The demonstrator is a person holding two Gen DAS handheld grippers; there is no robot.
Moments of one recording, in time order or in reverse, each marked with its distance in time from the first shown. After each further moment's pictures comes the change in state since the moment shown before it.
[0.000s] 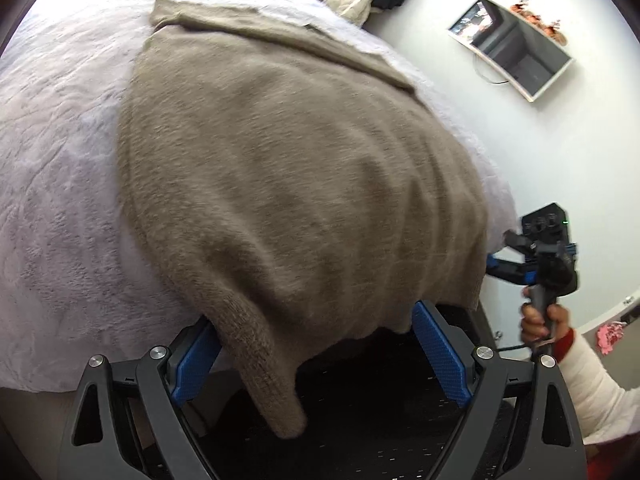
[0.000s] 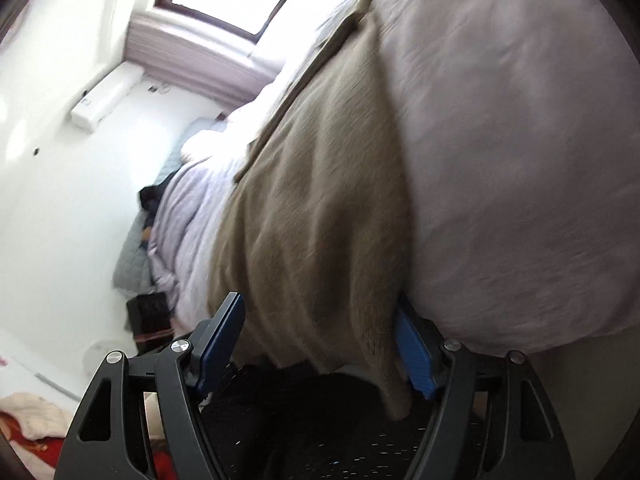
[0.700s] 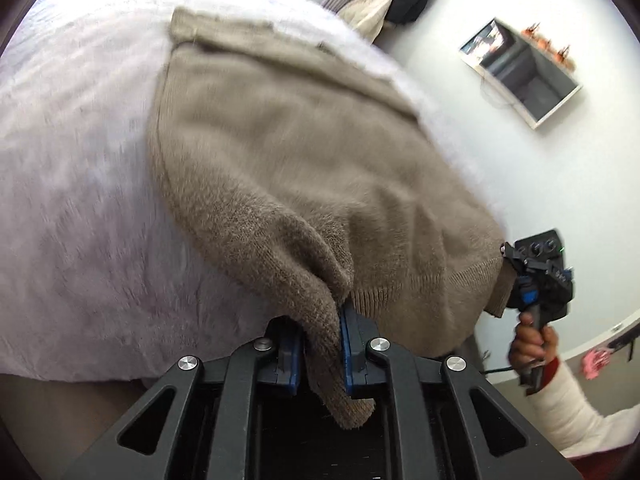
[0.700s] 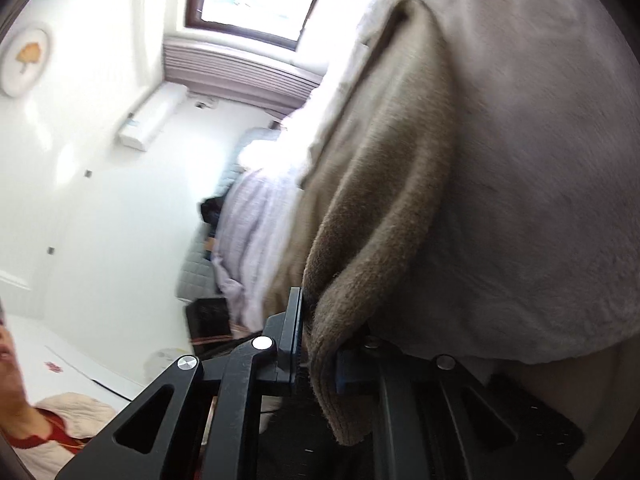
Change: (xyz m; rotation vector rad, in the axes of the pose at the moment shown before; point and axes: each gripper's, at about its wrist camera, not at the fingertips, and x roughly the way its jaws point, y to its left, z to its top) left arm -0.034 0.003 0.020 -0.092 -0.051 -0.017; right arm -0.002 0.015 0.009 0.071 -0.092 0.273
